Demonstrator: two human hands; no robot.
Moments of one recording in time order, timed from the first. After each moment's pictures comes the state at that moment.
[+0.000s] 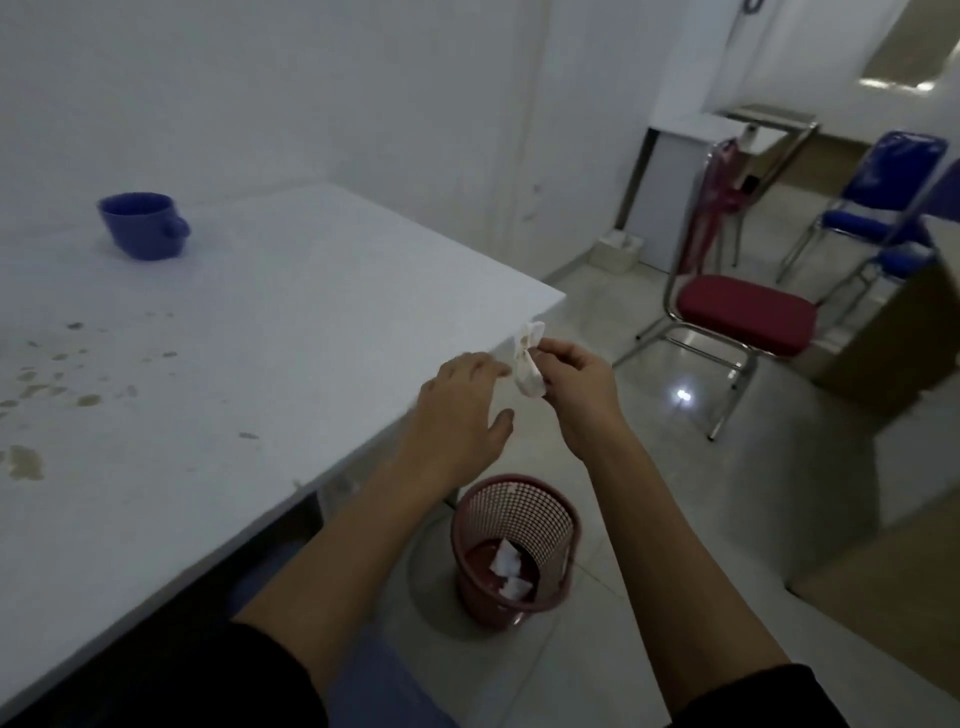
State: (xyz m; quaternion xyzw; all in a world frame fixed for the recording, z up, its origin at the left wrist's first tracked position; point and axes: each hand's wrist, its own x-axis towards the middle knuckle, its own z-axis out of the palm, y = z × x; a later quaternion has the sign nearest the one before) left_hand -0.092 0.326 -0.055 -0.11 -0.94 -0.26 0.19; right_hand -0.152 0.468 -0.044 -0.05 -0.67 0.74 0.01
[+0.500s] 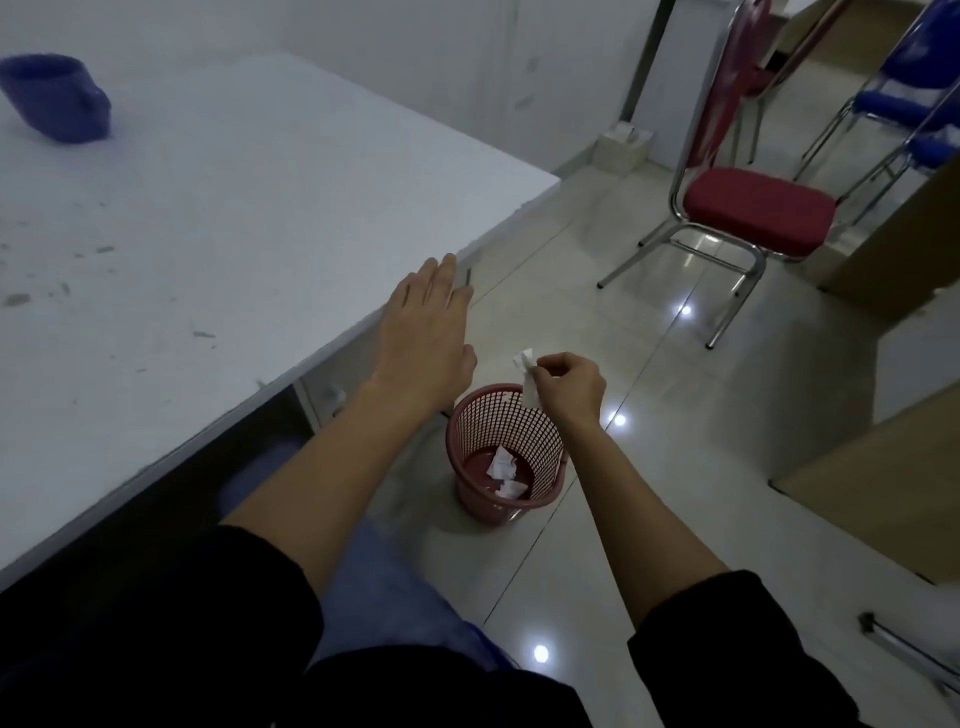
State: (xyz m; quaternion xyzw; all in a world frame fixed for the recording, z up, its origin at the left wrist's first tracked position) left_hand -0.088 0.328 -0.091 -0.08 -0.98 -0.04 0.17; right_hand -0.127 0.502 -0.171 -0.16 -0.86 0.49 0.06
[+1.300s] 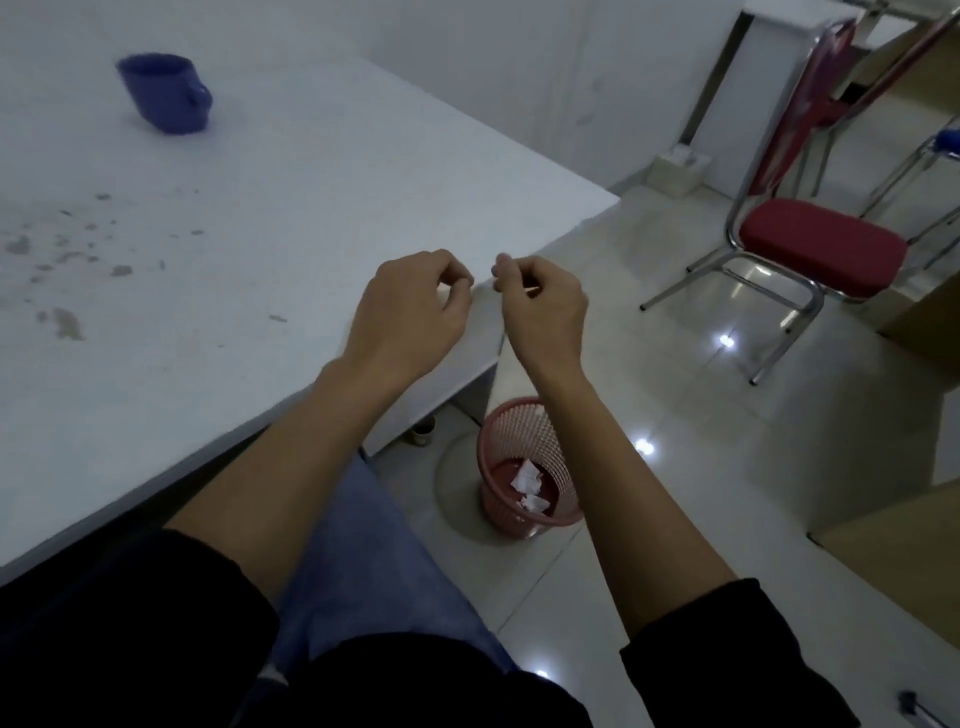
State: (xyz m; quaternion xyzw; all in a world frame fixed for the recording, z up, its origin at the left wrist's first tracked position) left_hand -0.067 0.272 -0.045 0.01 -0.91 -0.32 0.25; right_hand -0.118 0.401 -0.062 0.09 -0.82 0.55 0.16
